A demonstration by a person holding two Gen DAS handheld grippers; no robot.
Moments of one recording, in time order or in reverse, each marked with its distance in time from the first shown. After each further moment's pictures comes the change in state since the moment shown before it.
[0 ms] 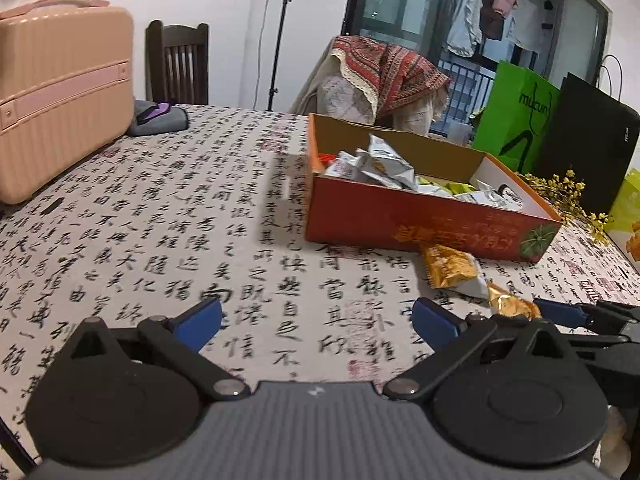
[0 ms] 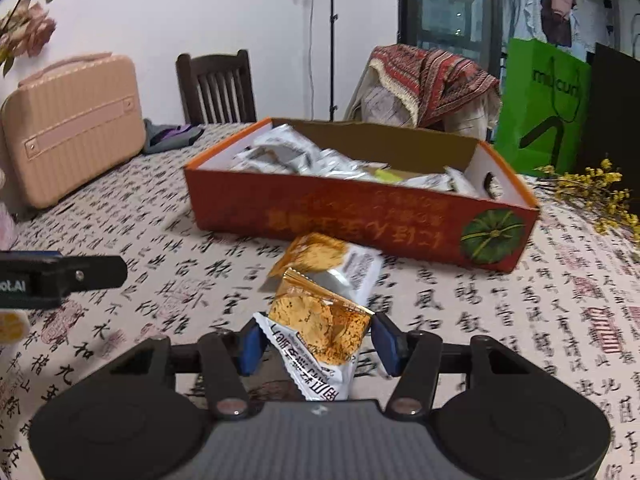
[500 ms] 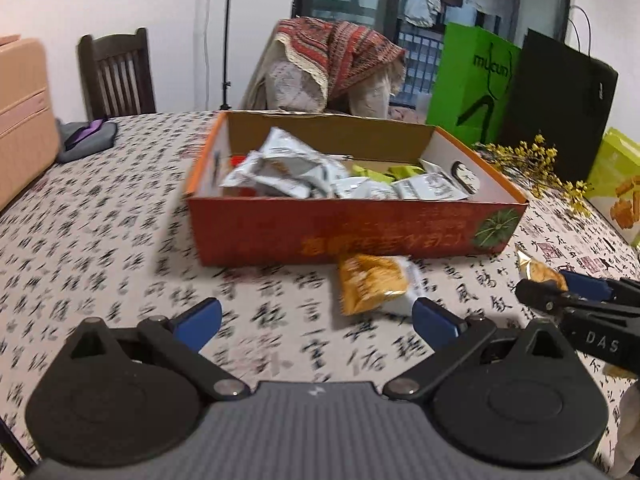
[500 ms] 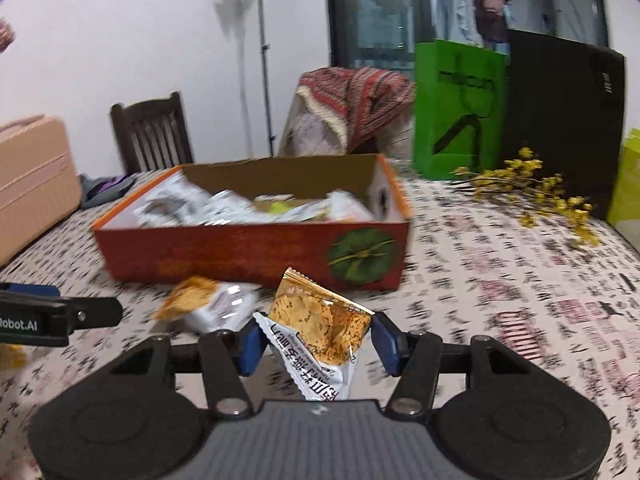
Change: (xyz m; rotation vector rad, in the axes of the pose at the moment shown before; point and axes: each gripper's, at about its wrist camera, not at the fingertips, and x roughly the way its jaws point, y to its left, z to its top) left arm 0.046 -0.078 0.024 0.126 0.058 -0.052; right arm -0.011 -0.091 0.002 0.139 -0.086 -0.117
